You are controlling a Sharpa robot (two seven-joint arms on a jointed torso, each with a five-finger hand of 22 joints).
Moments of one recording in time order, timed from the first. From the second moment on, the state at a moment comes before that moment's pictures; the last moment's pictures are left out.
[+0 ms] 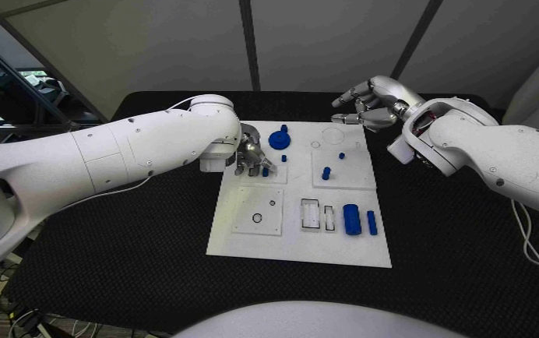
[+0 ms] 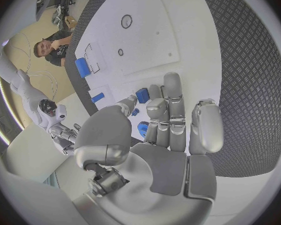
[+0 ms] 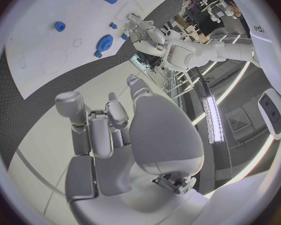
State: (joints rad) left arm 1.28 -0.58 -0.05 1.30 -1.06 0.32 -0.62; left_hand 0.89 -0.08 0.33 0.19 0.04 0.94 0.04 0.67 0.63 1.30 -0.03 1.15 0.98 1.44 -0.07 0.50 0.89 0.07 1.40 0.04 1.37 1.31; right arm 1.20 -0.81 0.08 1.43 -1.04 -0.27 0.04; right_hand 1.36 -0.08 0.04 0.15 0.37 0.91 0.16 0.14 0.07 1.31 0.07 1.22 1.19 1.47 0.01 1.45 1.31 0.12 1.23 0.11 1.20 0.94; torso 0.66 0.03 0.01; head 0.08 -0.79
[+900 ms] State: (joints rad) left arm 1.34 -0.58 0.09 1.19 -1.12 0.36 -0.62; left_hand 0.98 -0.05 0.15 0.24 0.05 0.84 0.10 0.49 0.51 1.23 0.03 1.09 0.89 1.43 -0.04 0.45 0.86 0.07 1.37 0.08 1.30 1.29; right arm 1.20 -0.82 0.08 1.41 -1.04 -0.27 0.04; right_hand 1.36 -0.08 0.04 0.16 0.38 0.91 0.16 0.14 0.07 1.31 0.07 1.22 1.19 1.47 0.01 1.45 1.31 0.12 1.23 0.11 1.20 0.94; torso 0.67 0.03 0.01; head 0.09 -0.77
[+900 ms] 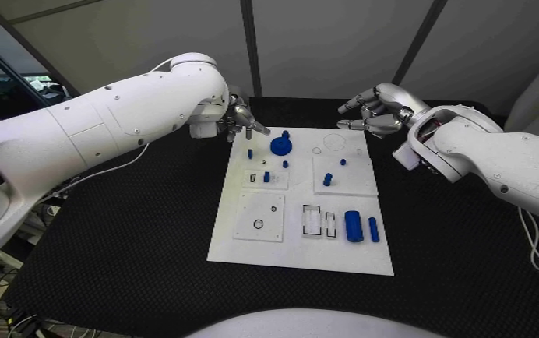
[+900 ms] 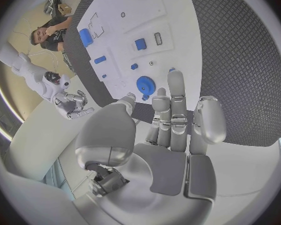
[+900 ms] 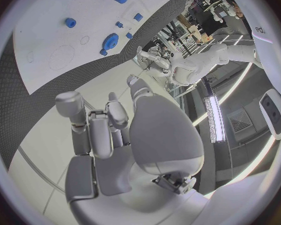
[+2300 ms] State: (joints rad) left arm 1.29 -0.47 0.05 0.98 -1.17 0.43 -0.60; left_hand 1.12 0.01 0.10 0.22 0.05 0.91 0.11 0.37 0.38 1.21 0.04 1.08 0.86 1.42 -0.03 0.45 0.86 0.07 1.36 0.08 1.29 1.30; right arm 1.19 -0.81 0.08 1.41 -1.04 -0.27 0.04; right_hand 1.36 -0.08 0.04 0.16 0.41 0.91 0.16 0.14 0.07 1.31 0.07 1.22 1.19 1.46 0.00 1.45 1.31 0.12 1.23 0.11 1.19 0.94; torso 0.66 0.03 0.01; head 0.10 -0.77
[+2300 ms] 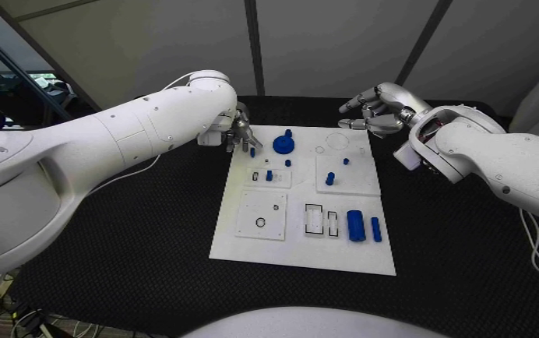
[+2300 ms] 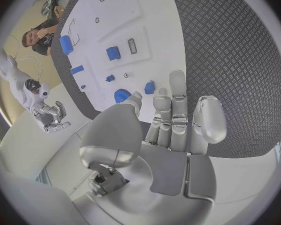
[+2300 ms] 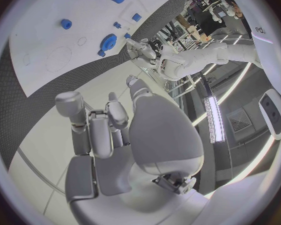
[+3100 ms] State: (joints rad) left arm 1.29 -0.47 0.05 0.99 -1.14 0.42 -0.58; left_hand 1.23 0.05 0.17 0.15 0.05 0.99 0.09 0.37 0.38 1.21 0.02 1.09 0.86 1.42 -0.04 0.45 0.86 0.07 1.36 0.08 1.29 1.31; right arm 1.19 -0.80 0.08 1.41 -1.04 -0.27 0.04; right_hand 1.36 -0.08 0.04 0.16 0.41 0.91 0.16 0.14 0.07 1.31 0.07 1.22 1.19 1.46 0.00 1.44 1.31 0.12 1.23 0.11 1.19 0.94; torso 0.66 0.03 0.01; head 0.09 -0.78
